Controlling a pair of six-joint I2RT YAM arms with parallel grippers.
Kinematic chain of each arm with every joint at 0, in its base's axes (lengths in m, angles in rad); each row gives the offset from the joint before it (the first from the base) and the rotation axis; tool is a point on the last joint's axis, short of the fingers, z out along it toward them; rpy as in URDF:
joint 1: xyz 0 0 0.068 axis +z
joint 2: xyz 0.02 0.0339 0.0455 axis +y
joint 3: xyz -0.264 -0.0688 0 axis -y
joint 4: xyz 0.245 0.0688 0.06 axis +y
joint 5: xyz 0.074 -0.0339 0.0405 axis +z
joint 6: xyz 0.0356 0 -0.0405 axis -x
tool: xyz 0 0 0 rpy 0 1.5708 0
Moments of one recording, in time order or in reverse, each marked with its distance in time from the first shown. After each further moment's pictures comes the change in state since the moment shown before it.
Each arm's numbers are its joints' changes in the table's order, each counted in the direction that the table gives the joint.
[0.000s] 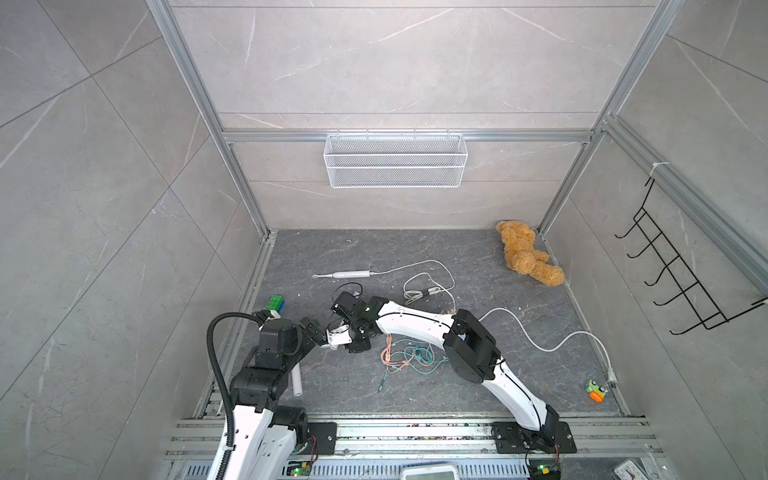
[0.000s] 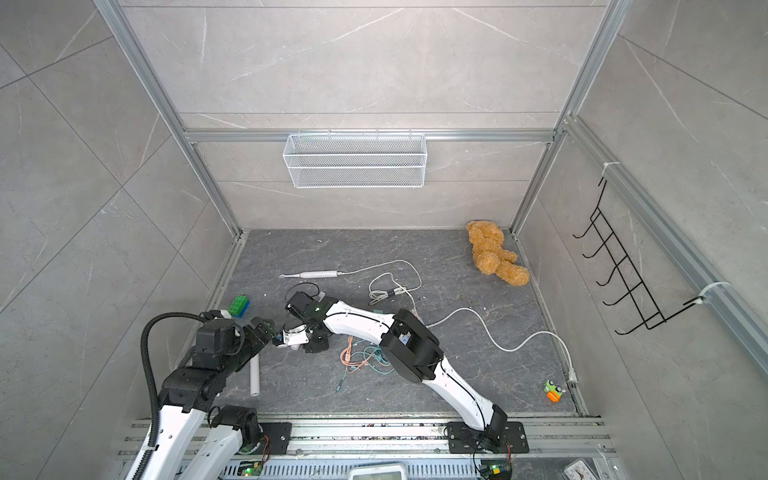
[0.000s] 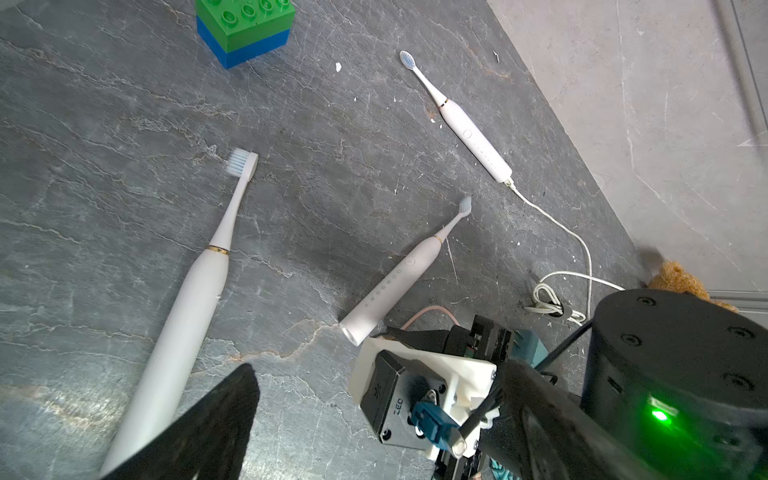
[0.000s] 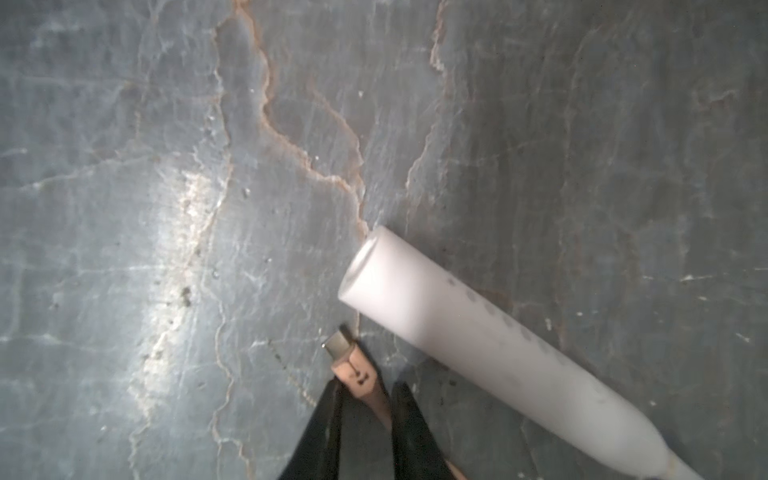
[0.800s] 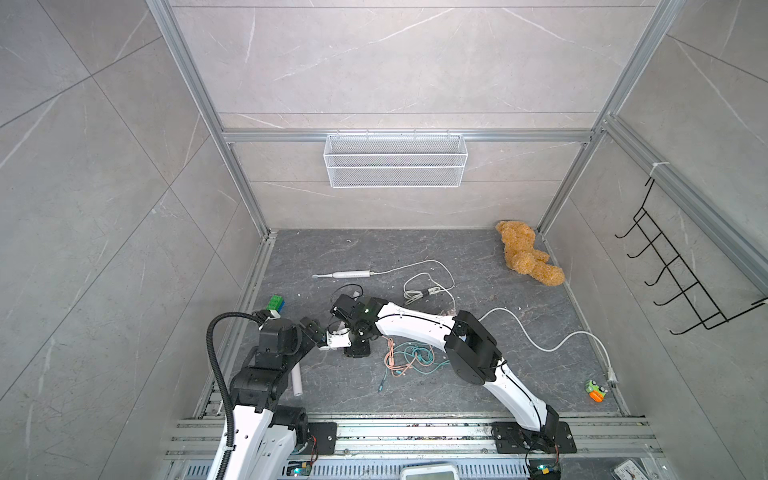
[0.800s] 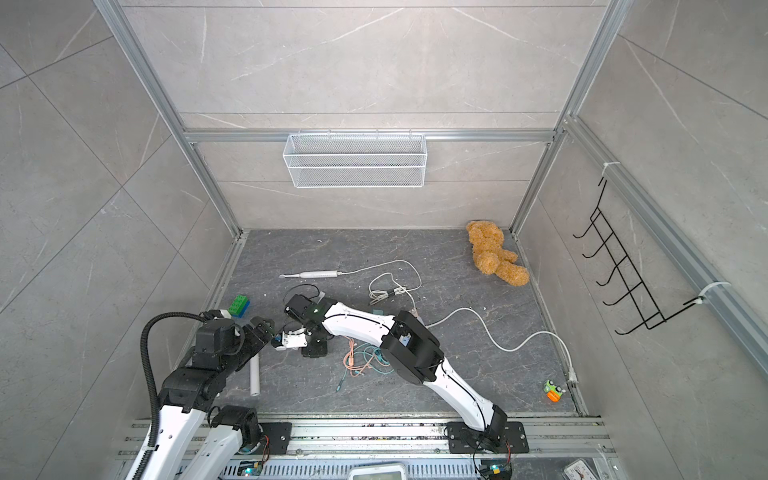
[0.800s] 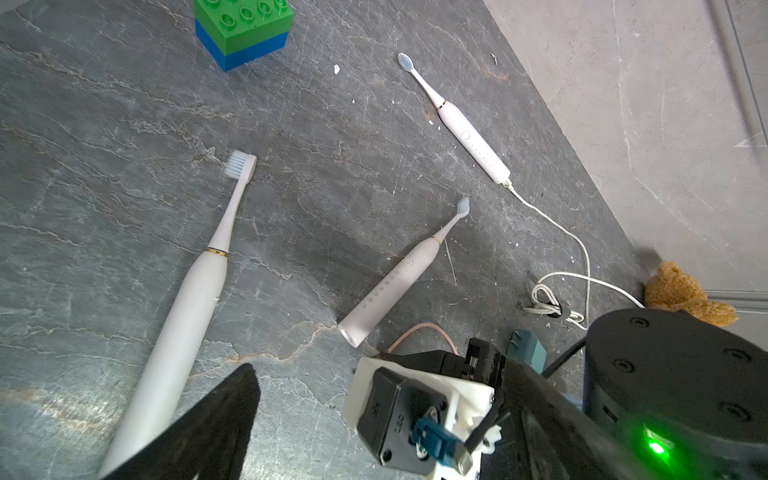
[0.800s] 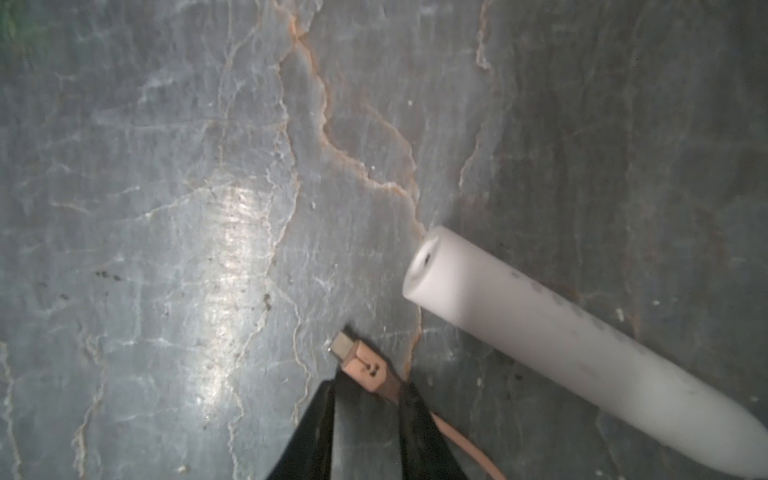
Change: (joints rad) left arm 0.000 -0.001 0.000 -0.005 0.000 -0.002; right arm 0.017 -0.016 -0.008 0.045 0.055 -0.129
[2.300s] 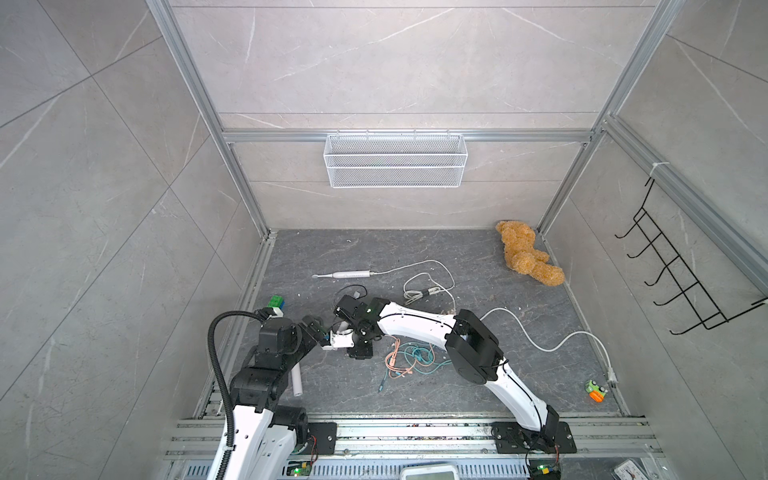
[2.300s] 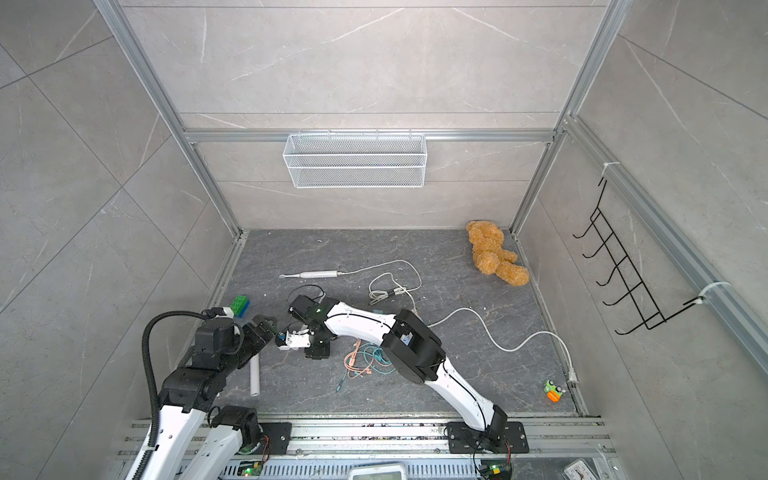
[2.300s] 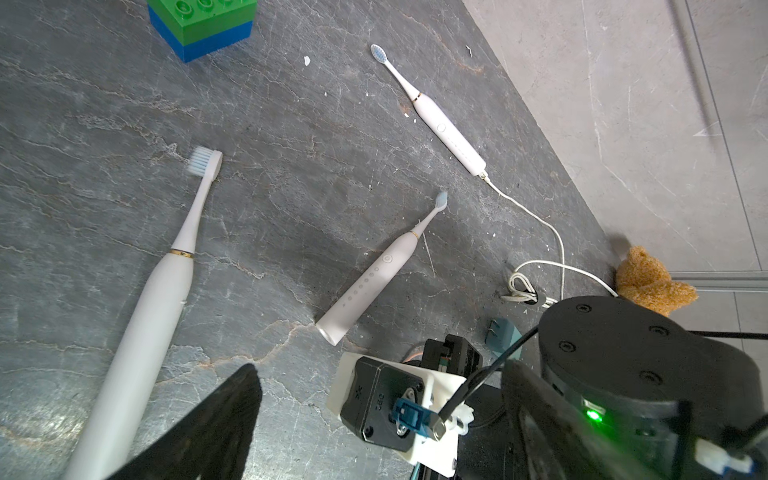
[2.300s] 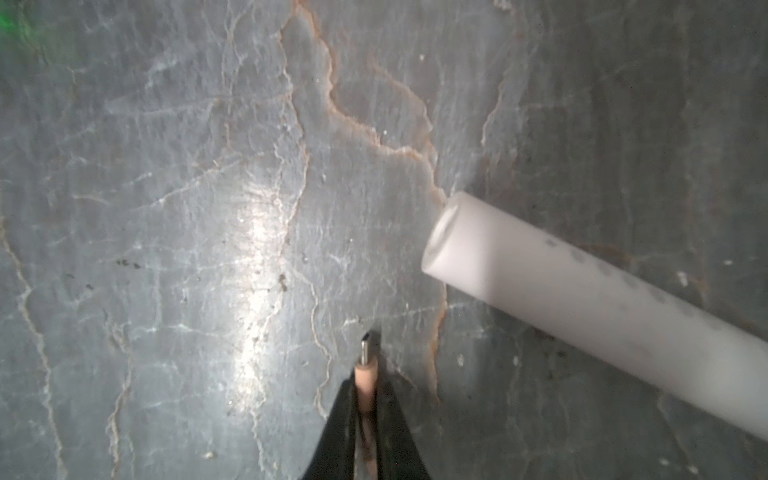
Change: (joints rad) left arm 0.000 0.001 0.000 -0.034 -0.060 -0.003; right arm -0.014 -0.015 -0.044 0.013 0.039 -0.074
